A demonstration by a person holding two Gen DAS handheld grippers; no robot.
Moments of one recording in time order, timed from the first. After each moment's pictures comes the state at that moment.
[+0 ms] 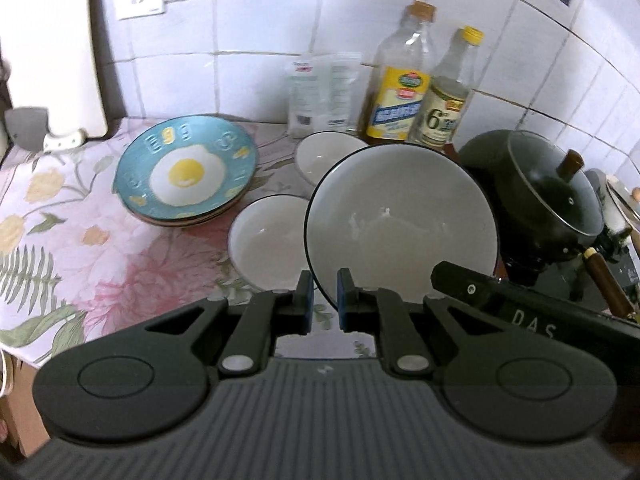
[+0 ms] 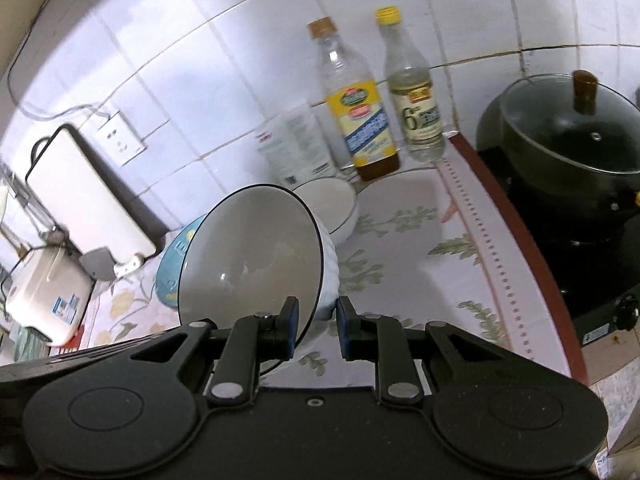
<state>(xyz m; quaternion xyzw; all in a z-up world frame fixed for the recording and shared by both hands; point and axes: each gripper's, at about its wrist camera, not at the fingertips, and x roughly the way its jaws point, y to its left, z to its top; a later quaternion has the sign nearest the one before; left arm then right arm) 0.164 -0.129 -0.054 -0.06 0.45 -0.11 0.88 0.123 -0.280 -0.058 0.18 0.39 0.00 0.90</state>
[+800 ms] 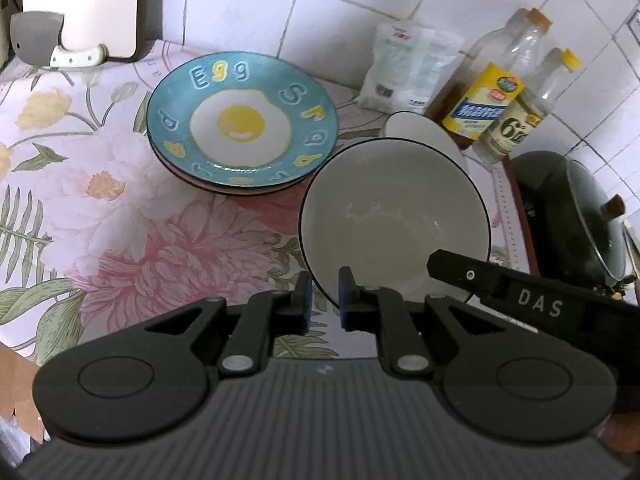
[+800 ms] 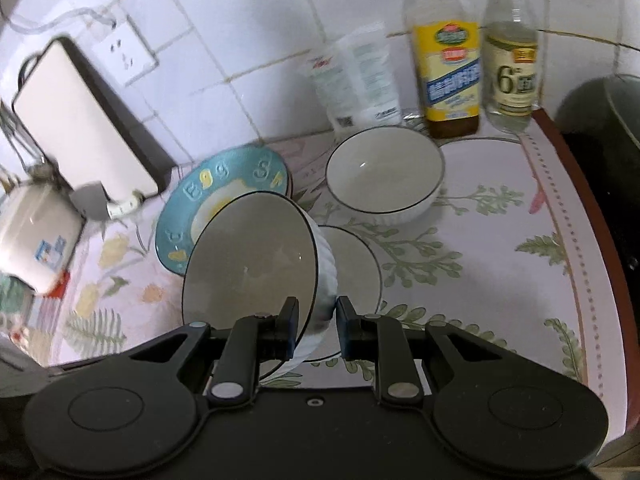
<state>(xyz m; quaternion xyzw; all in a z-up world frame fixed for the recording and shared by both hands) 0.228 -0.048 -0.123 -0.15 0.51 -0.10 0.84 0.214 -0.216 -0.100 0.12 0.48 0.04 0.87</state>
